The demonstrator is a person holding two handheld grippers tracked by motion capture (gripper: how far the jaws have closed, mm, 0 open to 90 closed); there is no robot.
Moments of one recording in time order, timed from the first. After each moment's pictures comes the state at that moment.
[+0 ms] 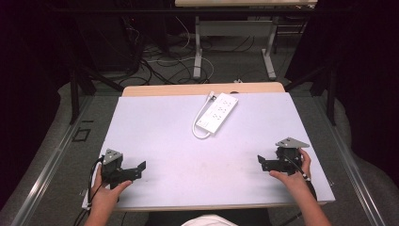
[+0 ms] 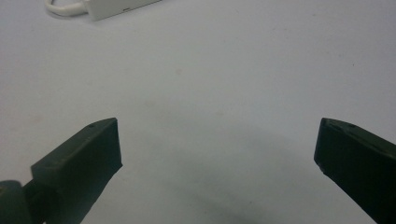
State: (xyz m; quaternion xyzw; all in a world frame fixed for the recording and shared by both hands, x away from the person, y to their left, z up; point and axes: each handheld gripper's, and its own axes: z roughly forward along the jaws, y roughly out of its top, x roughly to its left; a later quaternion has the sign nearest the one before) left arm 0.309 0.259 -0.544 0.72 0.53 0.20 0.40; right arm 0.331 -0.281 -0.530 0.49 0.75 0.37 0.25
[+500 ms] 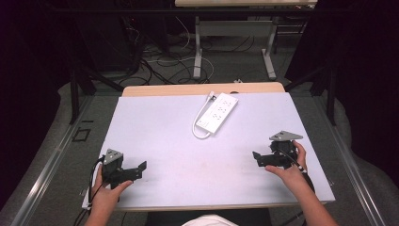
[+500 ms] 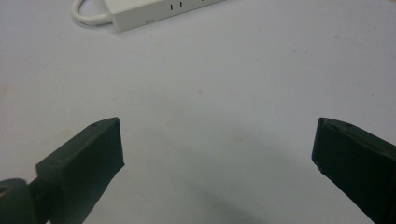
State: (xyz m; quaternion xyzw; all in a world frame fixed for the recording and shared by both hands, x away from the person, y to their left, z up) left arm 0.309 0.258 -0.543 0.72 0.52 0.20 0.40; right arm 0.344 -0.266 -0.510 0.47 0.77 0.36 0.24
